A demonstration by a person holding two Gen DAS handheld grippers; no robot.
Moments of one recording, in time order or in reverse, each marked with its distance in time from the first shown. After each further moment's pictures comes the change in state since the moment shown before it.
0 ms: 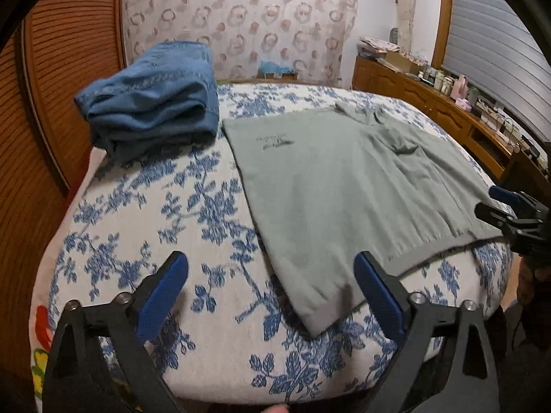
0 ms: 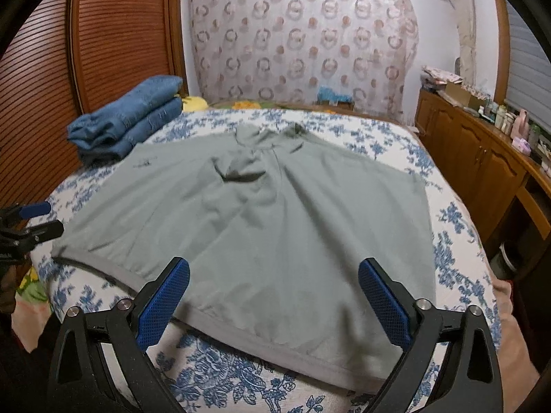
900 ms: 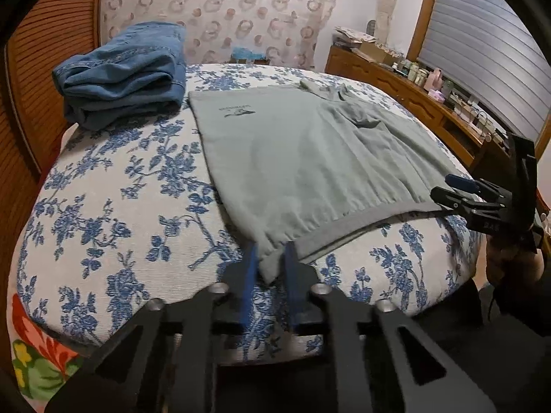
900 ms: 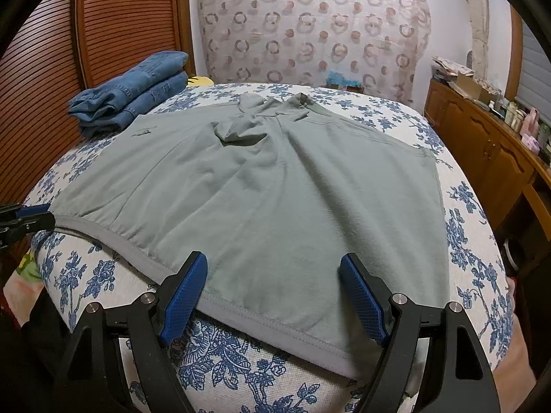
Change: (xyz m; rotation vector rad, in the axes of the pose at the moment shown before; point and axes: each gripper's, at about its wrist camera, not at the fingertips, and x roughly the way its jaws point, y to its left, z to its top) left arm -0.012 -0.012 -0.022 0.006 0.051 -0.132; right arm 0.015 -0.009 0.000 -0.035 0.024 0.017
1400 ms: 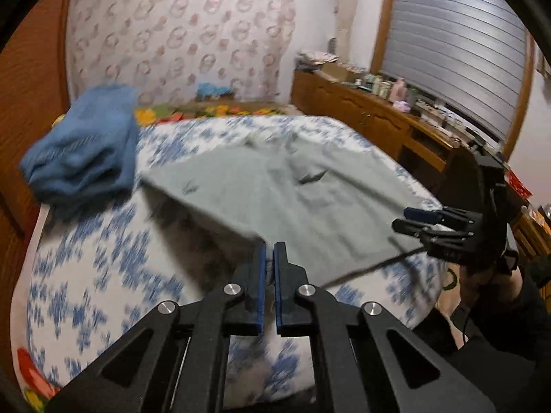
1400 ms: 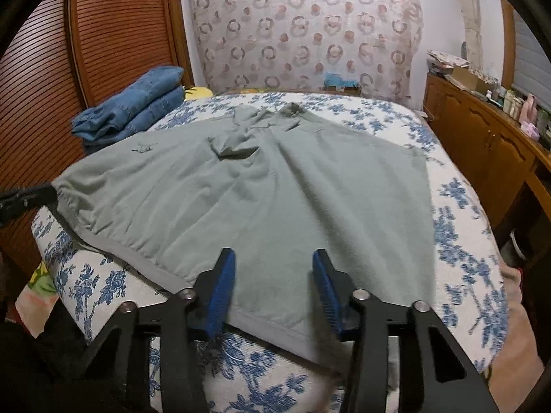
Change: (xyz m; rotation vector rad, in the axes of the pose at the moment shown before) left arm -0.023 -0.055 0.056 0.137 -0.123 -0.093; right arm -0.017 -0.017 0.001 0.061 -0.034 0.016
